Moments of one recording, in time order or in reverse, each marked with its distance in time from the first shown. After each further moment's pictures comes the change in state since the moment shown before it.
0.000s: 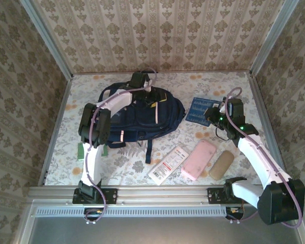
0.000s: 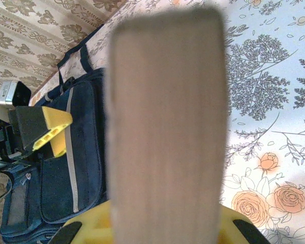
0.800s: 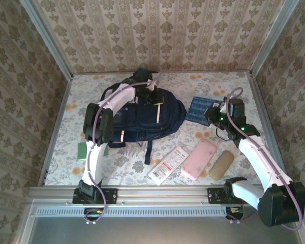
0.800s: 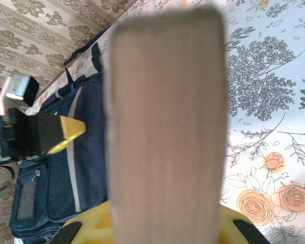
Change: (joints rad) left arm -0.016 0.063 0.246 -0.341 -0.049 0.217; right arm -0.001 -0.024 0.006 -0.011 -0.012 0.001
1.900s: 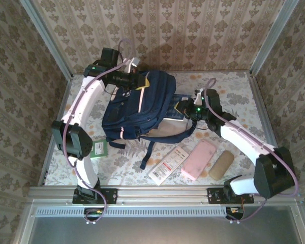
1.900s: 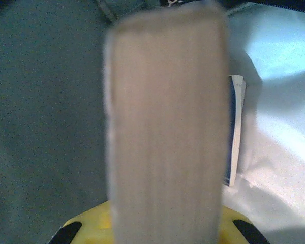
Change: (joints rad) left arm 0.169 -0.377 0.000 -0.197 0.364 0.069; right arm 0.253 0.331 0.132 0.327 -0.240 0.331
